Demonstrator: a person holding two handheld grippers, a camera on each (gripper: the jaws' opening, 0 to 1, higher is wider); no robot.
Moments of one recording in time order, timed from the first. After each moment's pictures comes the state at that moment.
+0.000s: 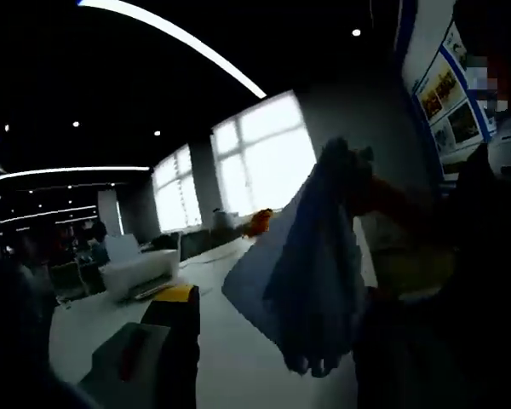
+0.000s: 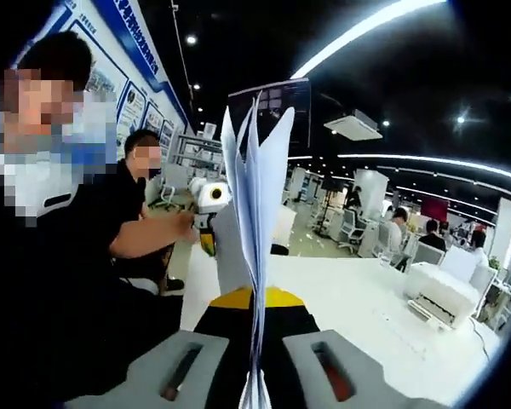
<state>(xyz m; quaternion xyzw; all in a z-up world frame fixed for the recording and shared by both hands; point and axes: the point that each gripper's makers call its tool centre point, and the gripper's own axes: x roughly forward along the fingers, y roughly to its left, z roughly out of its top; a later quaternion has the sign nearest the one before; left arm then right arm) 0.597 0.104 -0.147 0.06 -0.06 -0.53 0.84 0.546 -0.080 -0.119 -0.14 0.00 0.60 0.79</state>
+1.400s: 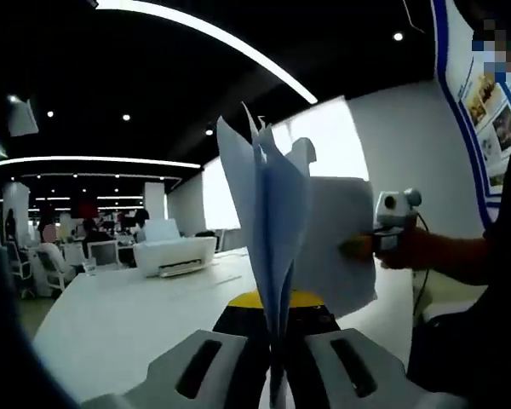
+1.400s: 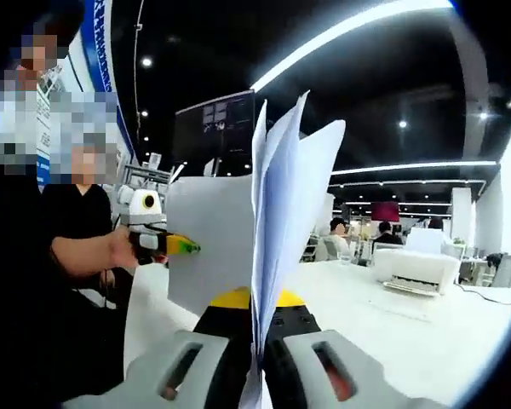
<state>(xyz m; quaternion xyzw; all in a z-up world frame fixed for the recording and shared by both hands) 0.597 0.089 -0.202 0.03 -0.07 -0.42 0.91 0.599 -0.065 -0.209 -0.06 -0.07 0.48 0.87</state>
